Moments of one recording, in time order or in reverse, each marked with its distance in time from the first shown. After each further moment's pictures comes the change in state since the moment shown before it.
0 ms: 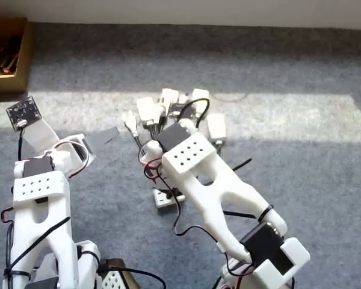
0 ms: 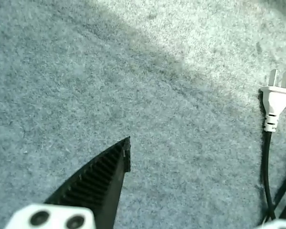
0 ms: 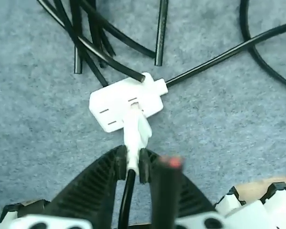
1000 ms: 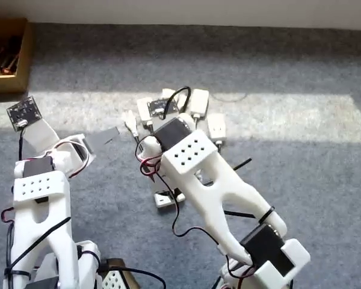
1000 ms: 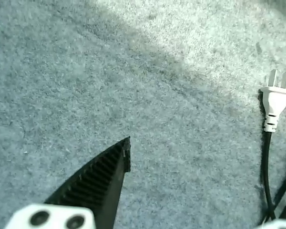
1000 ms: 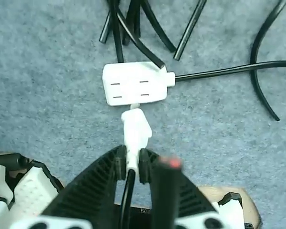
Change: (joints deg) left arm 0.0 0.0 -0.1 0.0 0.0; right arm -0.3 -0.5 -7.0 8.0 17.4
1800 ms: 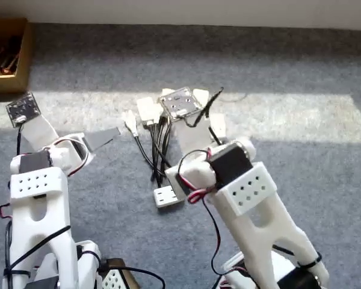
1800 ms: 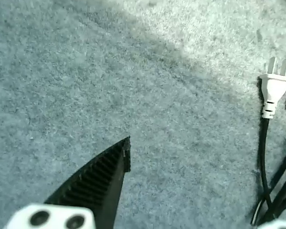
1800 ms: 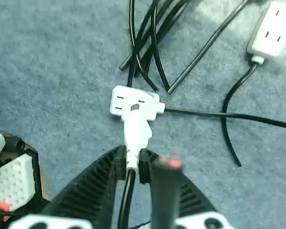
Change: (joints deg) left arm 0.4 -0.1 -4.4 7.4 0.0; right arm 5.2 -23.4 5.5 -1.4 19.3
